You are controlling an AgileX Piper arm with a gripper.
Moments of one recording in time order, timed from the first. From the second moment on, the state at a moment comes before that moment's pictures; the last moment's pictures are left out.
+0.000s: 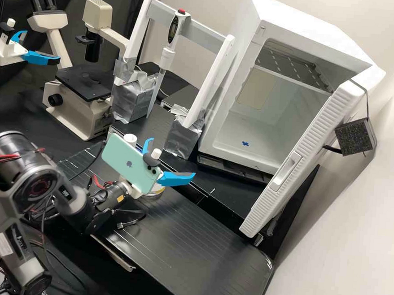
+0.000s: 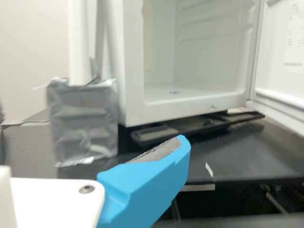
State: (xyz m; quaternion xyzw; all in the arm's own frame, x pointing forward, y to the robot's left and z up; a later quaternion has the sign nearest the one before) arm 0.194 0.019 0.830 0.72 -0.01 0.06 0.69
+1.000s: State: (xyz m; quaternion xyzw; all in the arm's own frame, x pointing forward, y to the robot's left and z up) arm 0.160 -0.007 0.831 0.70 0.06 0.00 0.71
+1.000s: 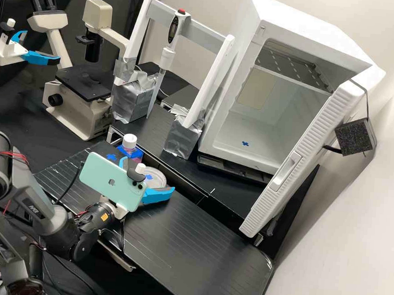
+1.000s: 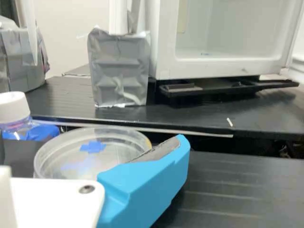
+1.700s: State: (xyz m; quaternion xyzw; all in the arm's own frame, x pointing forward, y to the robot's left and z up) arm 0.168 -0.009 0.824 0.71 0.06 -0.01 0.71
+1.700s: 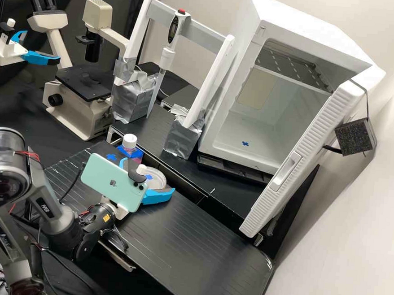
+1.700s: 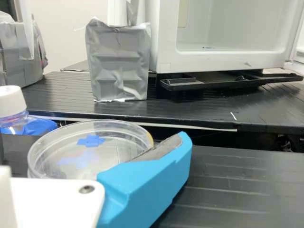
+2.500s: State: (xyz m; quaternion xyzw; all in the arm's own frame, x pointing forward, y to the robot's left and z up) arm 0.175 -0.009 0.818 0.70 0.05 0.00 0.71
